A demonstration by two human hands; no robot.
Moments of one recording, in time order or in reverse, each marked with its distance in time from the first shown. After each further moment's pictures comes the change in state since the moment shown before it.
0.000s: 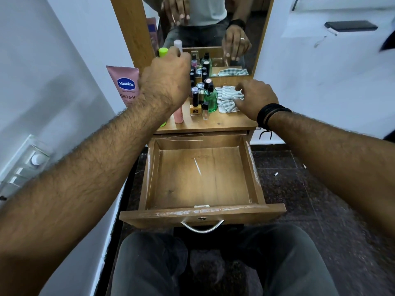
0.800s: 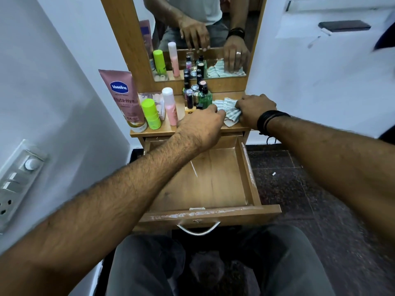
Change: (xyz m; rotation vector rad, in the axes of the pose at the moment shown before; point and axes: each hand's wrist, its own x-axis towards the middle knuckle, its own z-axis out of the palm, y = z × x) left_hand -0.042 0.066 0.052 -0.029 -0.398 0.267; right_hand -0.001 0.026 0.014 -0.367 -0.275 -0.070
